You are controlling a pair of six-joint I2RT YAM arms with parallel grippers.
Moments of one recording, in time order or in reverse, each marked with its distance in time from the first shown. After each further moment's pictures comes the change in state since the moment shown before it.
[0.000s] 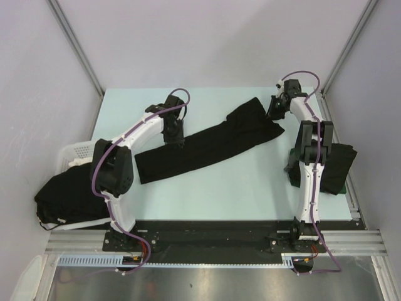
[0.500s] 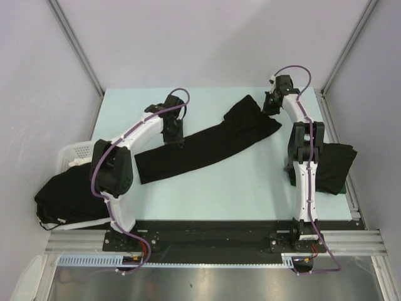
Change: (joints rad) left arm 0.000 -0.005 0.000 -0.008 -0.005 0.000; right arm 0.053 0.084 0.166 -0.064 0.105 -0.008
